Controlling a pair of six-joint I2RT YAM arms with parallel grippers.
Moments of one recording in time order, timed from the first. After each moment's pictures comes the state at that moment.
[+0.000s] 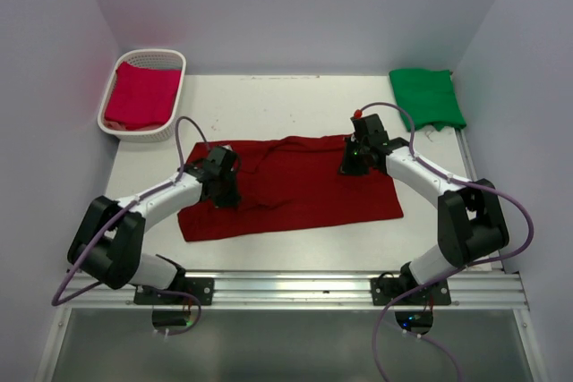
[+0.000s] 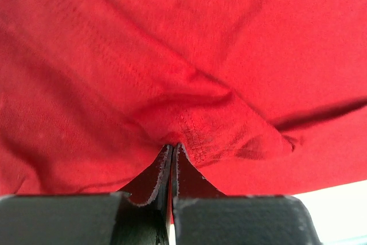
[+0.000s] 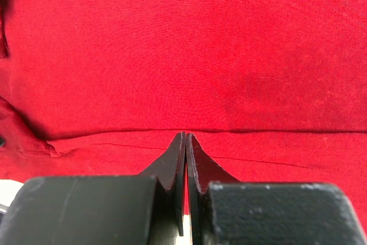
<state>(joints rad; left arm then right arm) -0.47 1.38 0.73 -0.47 -0.03 -0.68 0.37 1.55 1.00 -0.44 -0.10 0.50</state>
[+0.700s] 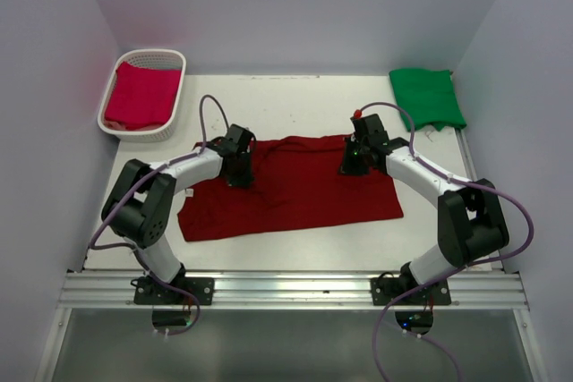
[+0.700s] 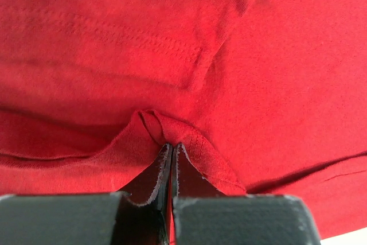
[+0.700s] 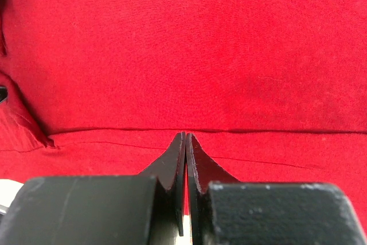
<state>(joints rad) -0.47 1.70 1.00 -0.42 -0.04 -0.55 0.37 1.55 1.00 -0.44 -0.10 0.50</state>
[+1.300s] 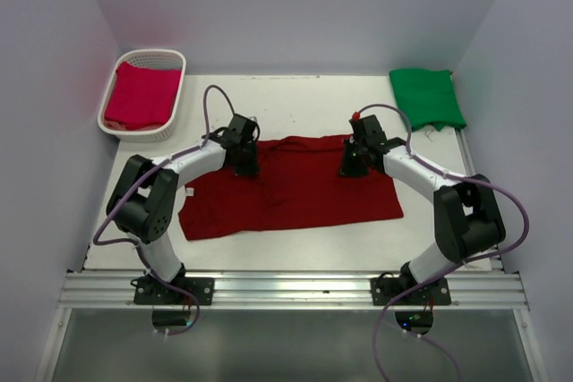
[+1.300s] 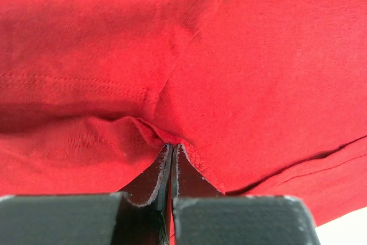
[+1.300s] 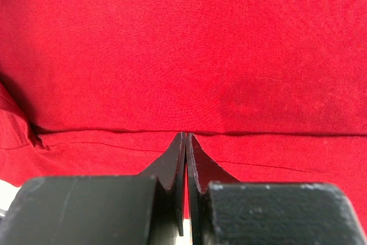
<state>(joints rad) -0.47 1.75 1.10 -0.40 0.02 -0.52 0.37 1.58 1.00 -0.44 -0.10 0.49</state>
